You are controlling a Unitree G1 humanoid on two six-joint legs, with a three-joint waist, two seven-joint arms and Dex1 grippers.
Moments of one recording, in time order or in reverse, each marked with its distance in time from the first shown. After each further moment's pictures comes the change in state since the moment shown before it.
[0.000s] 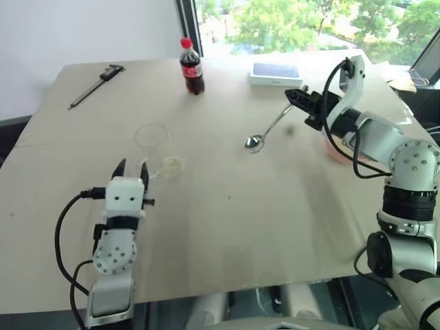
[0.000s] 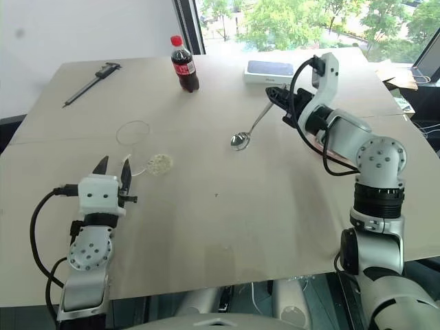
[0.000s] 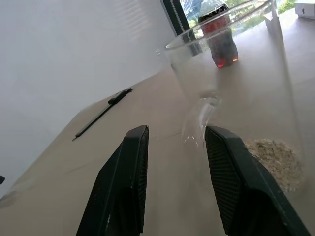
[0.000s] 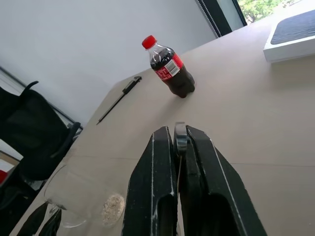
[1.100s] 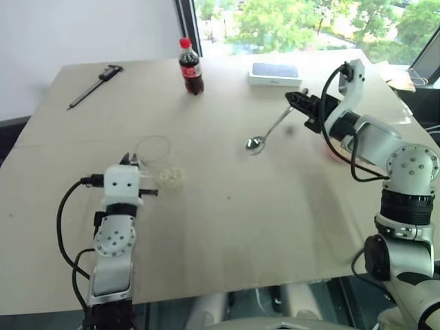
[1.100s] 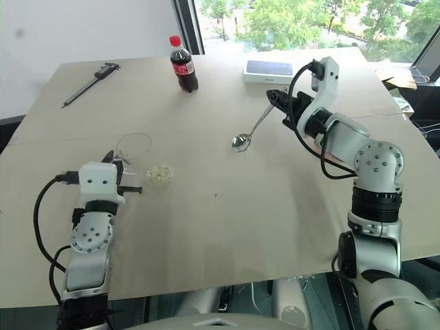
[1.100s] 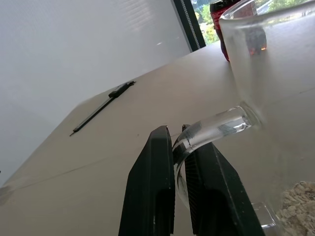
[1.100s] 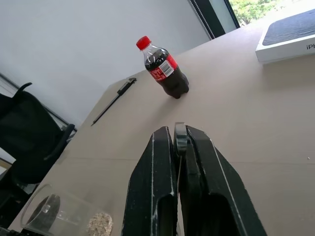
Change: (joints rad) left arm -0.114 0.025 0.016 0.128 -0.028 0.033 -0.002; right arm 0.024 0.016 -0.011 -0.035 -0.034 0.000 0.000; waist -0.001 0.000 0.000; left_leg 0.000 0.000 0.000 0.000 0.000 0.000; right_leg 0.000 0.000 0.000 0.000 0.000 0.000
